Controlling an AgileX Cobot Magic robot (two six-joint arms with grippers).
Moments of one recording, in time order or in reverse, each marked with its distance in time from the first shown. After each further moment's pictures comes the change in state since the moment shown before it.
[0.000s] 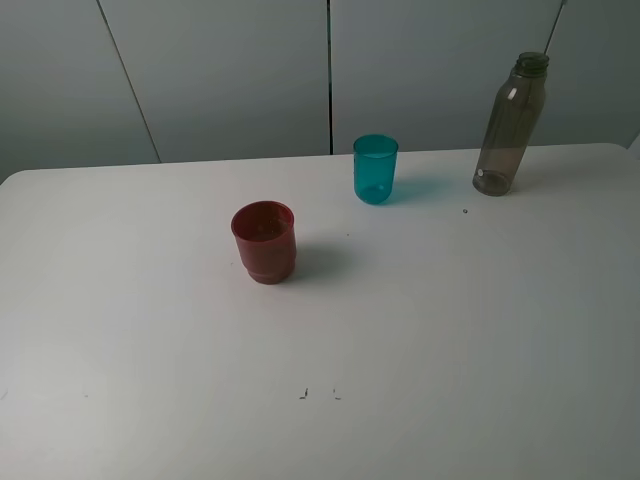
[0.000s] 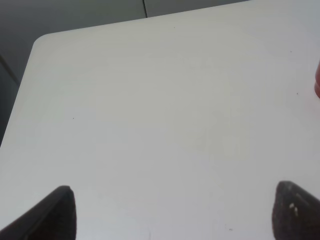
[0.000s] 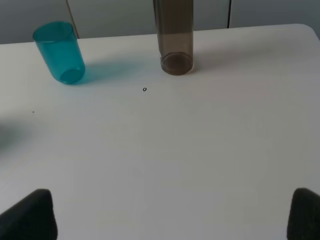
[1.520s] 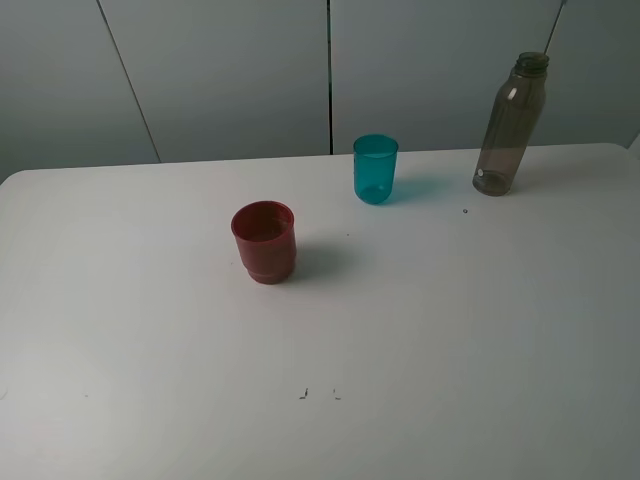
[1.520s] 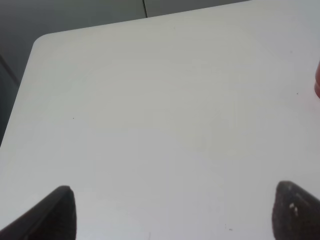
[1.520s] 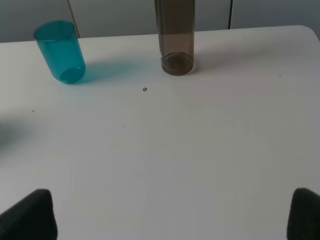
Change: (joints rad) left arm 0.000 0.000 0.000 0.000 0.000 0.000; right arm 0.000 0.000 0.000 0.001 0.000 -0.008
